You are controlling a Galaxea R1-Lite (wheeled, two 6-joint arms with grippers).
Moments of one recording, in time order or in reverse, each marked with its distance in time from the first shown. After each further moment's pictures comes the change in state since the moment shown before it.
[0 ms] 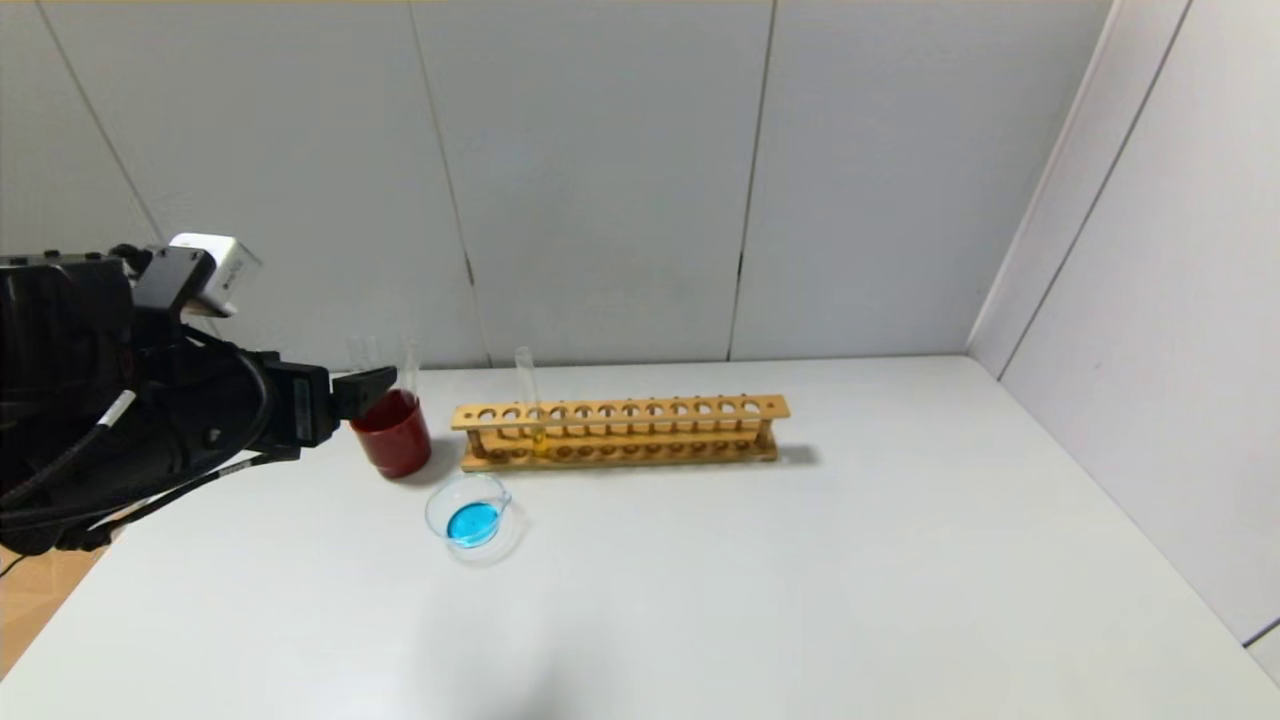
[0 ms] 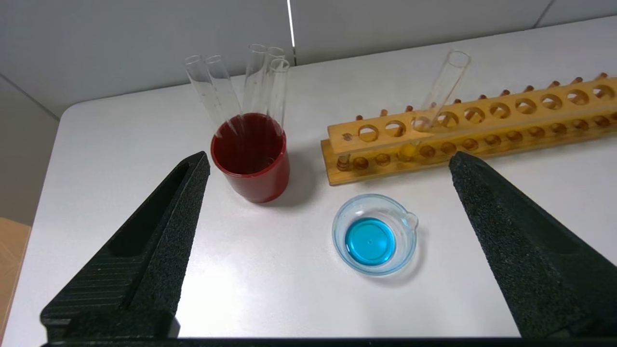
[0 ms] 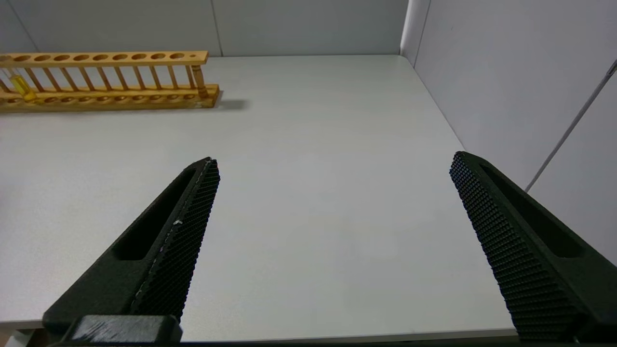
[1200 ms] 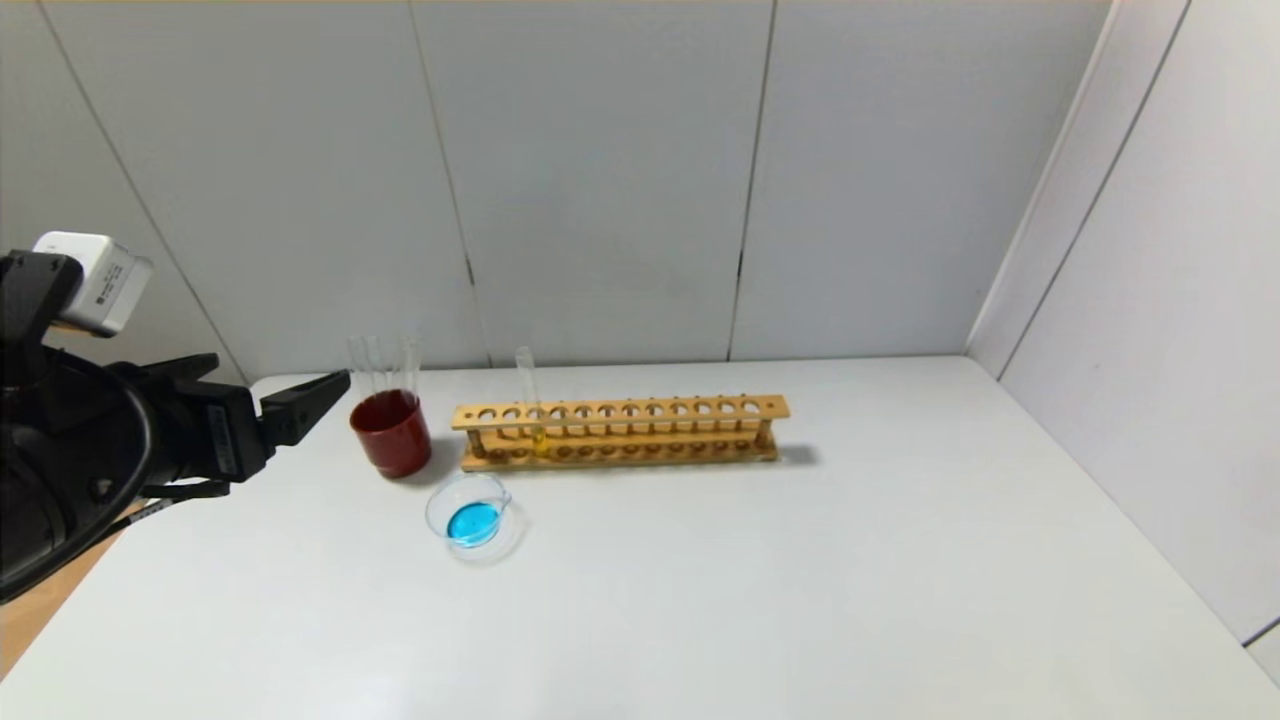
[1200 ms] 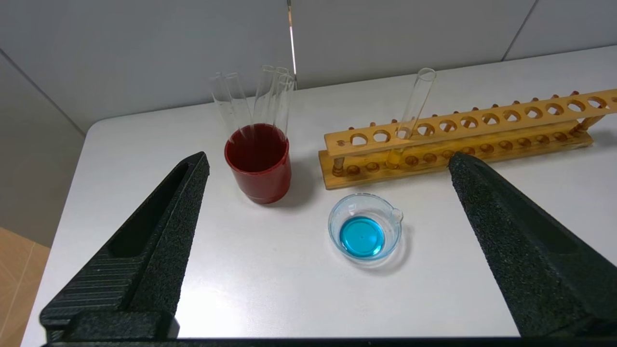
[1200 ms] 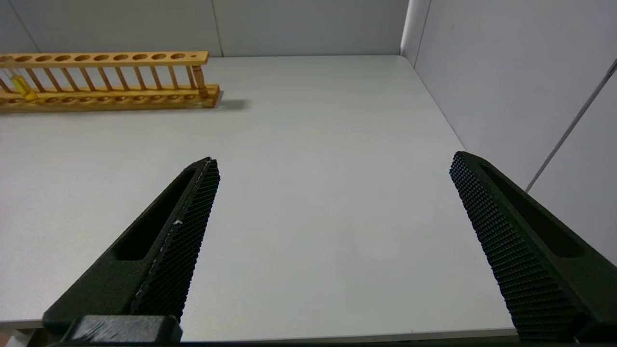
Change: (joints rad) left arm -0.018 -0.200 0.106 -0.004 0.016 -0.006; right arm 0.000 0.000 0.000 0.000 0.000 0.001
